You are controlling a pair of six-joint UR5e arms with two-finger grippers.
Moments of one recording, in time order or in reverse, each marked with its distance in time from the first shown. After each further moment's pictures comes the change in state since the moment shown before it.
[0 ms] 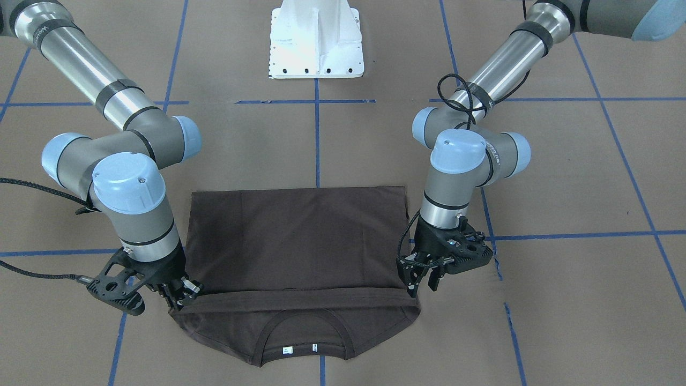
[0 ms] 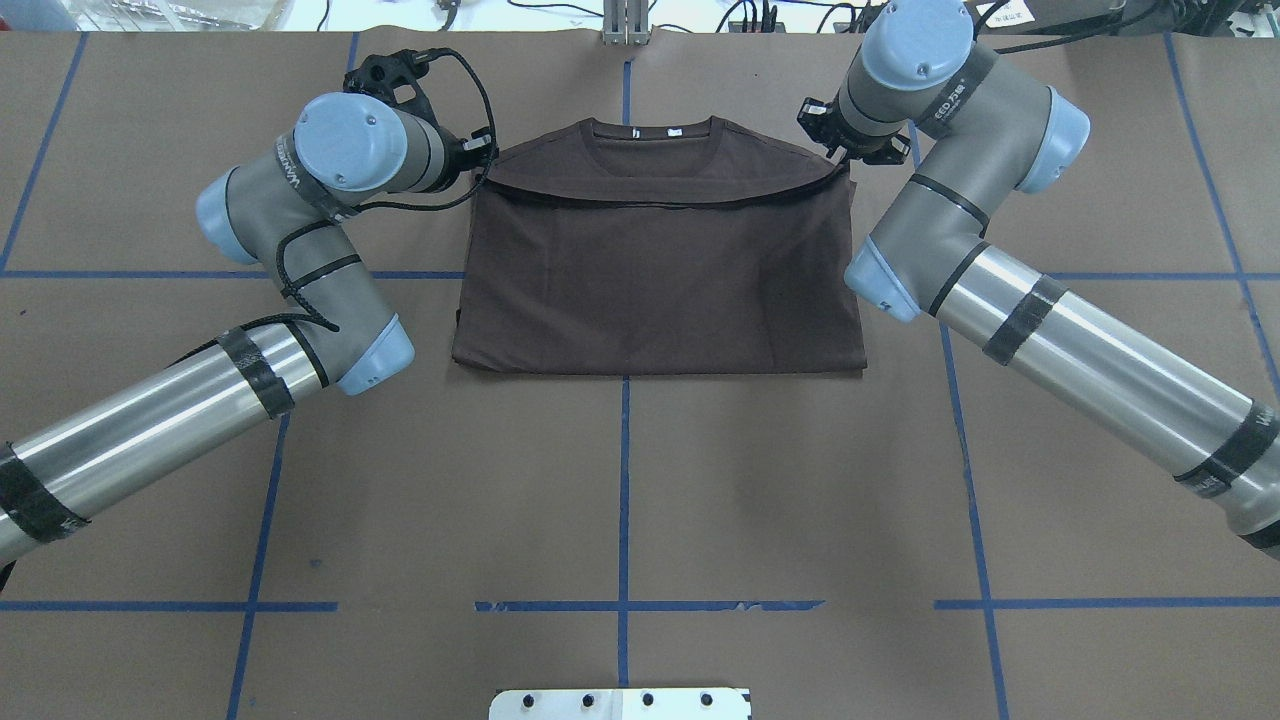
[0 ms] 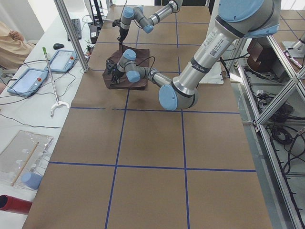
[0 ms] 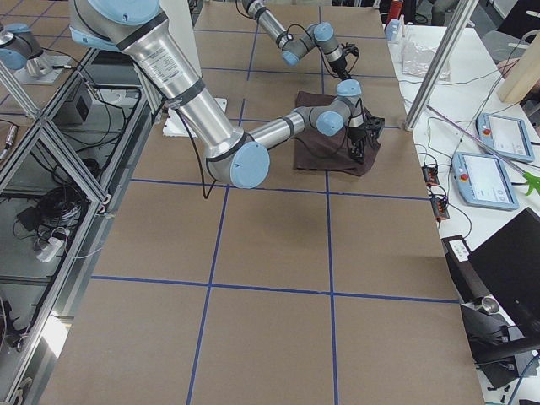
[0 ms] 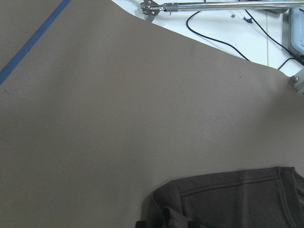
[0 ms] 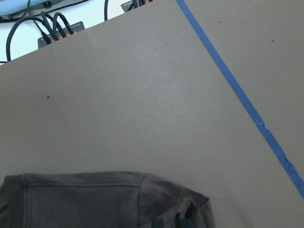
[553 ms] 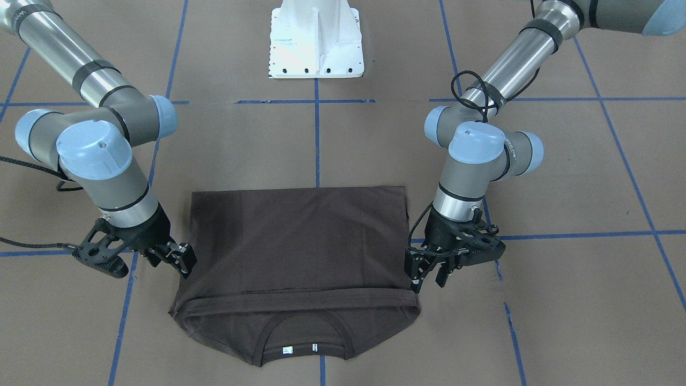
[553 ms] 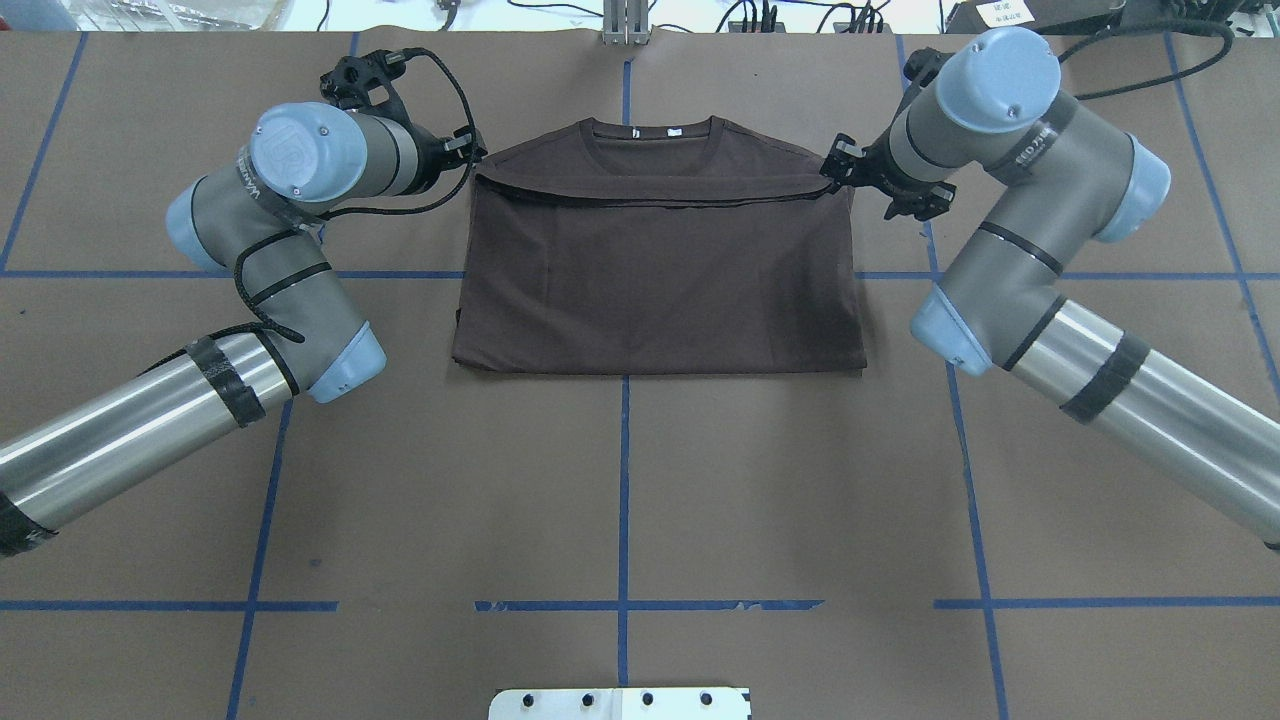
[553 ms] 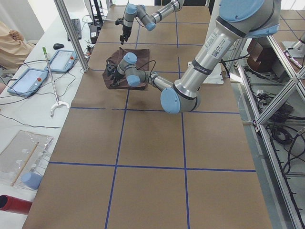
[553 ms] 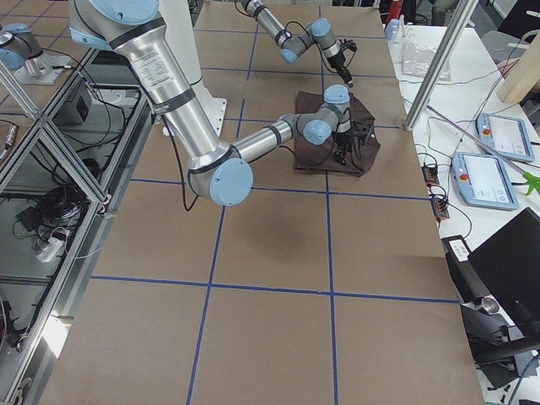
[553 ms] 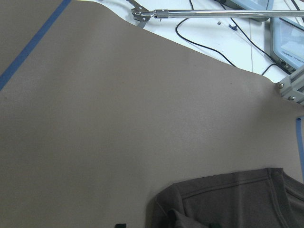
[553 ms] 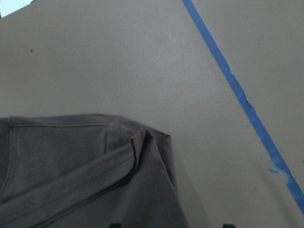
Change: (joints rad) left arm -0.008 0.060 -0.048 -0.096 -0.010 0.000; right arm -0.027 -0.218 0.258 0.016 0.115 0.053
